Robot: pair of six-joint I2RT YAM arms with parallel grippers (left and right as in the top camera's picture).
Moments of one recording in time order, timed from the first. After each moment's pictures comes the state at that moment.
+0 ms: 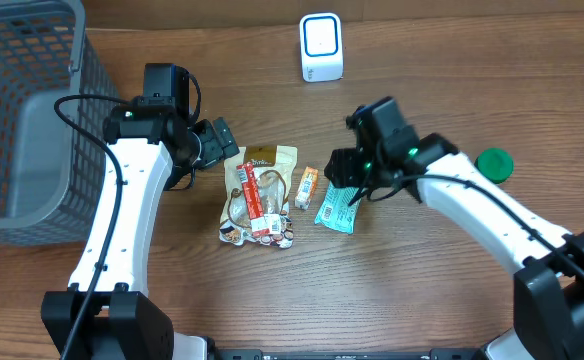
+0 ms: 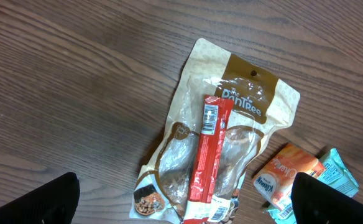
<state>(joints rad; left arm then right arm) -0.02 1.61 1.44 -1.11 0.02 -0.49 0.54 1.73 1.21 -0.56 -0.25 0.49</state>
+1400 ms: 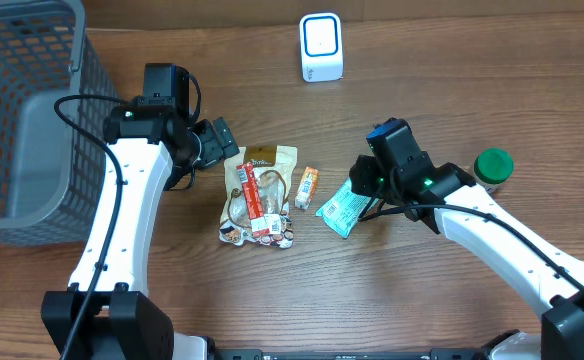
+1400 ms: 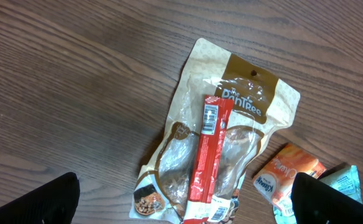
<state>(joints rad) -0.02 1.61 1.44 -1.11 0.02 -0.49 0.54 1.57 1.03 -0.44 -0.04 0.68</state>
